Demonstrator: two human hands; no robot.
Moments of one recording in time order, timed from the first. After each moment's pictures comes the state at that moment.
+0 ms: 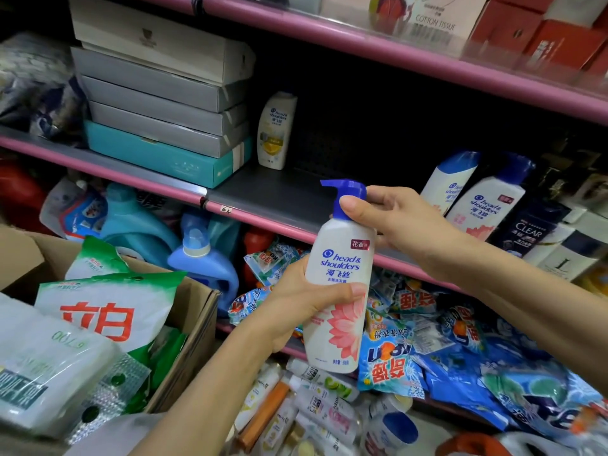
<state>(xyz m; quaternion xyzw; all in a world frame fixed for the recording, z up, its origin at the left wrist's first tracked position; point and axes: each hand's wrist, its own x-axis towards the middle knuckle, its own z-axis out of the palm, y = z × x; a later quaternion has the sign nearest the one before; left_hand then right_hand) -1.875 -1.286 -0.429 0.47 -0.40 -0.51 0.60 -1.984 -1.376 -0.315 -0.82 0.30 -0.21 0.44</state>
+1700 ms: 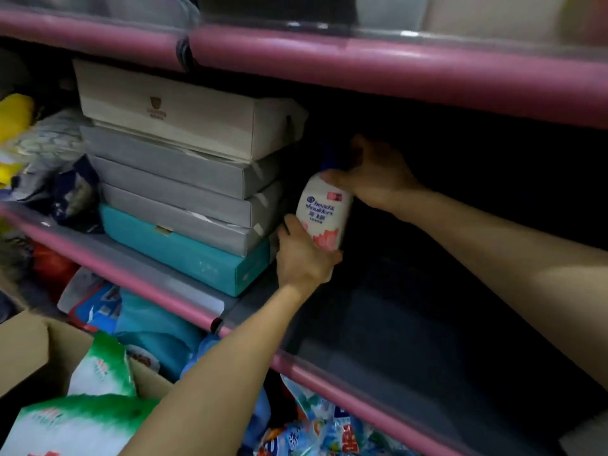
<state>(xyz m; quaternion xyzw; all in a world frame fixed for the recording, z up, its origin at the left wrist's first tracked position) -1.656 -1.539 -0.425 0.78 -0.29 -0.03 0.55 -1.726 -1.596 -0.282 -0.91 0.28 -0.26 0.14</state>
